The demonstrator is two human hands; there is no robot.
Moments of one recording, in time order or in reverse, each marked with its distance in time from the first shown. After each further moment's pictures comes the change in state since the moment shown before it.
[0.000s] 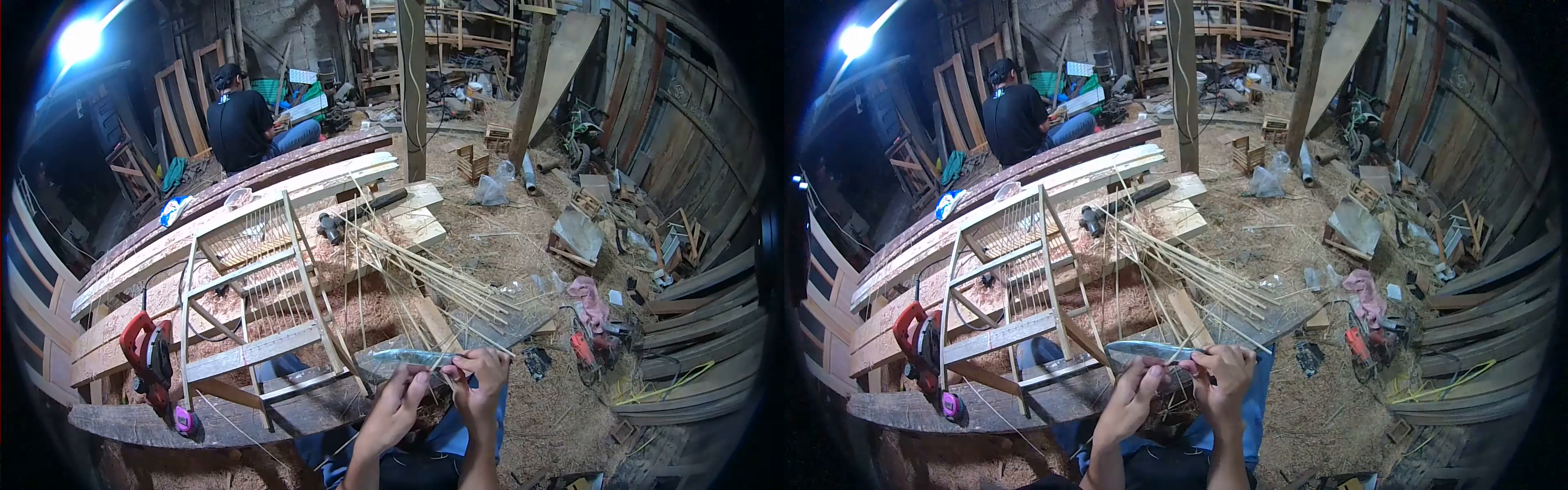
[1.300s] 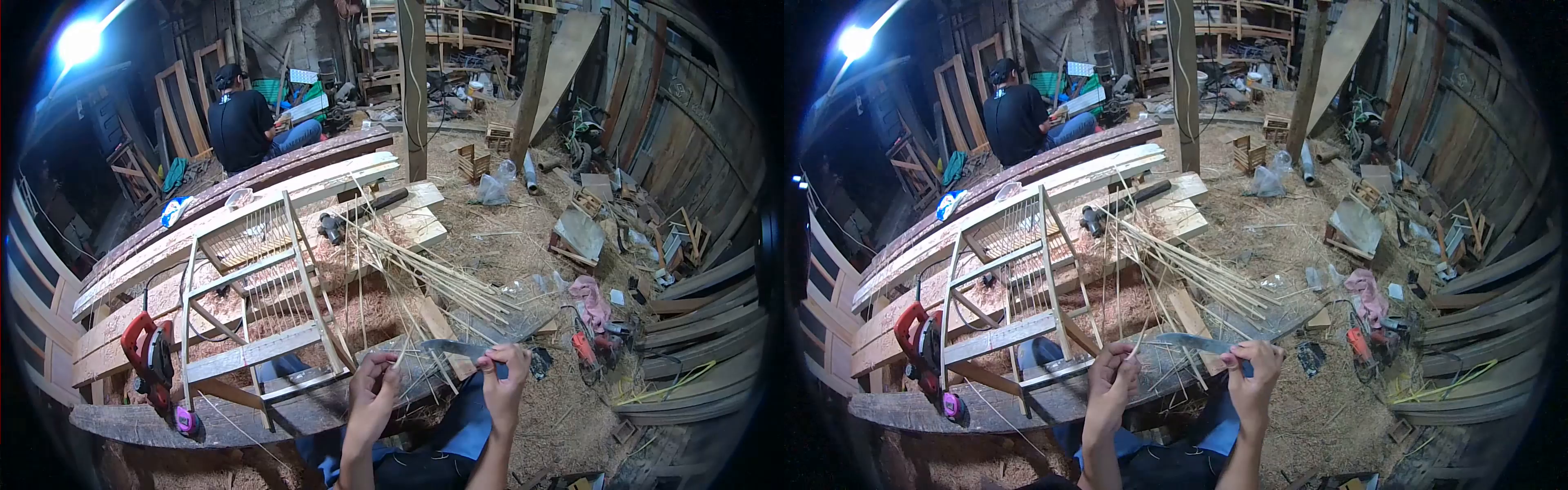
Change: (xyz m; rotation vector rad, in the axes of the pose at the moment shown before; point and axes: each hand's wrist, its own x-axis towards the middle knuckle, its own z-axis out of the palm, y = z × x) left_hand 0.004 -0.003 -0.018 -0.325 0.186 -0.137; right_hand -0.007 0.039 -0.019 0.000 0.075 0.143
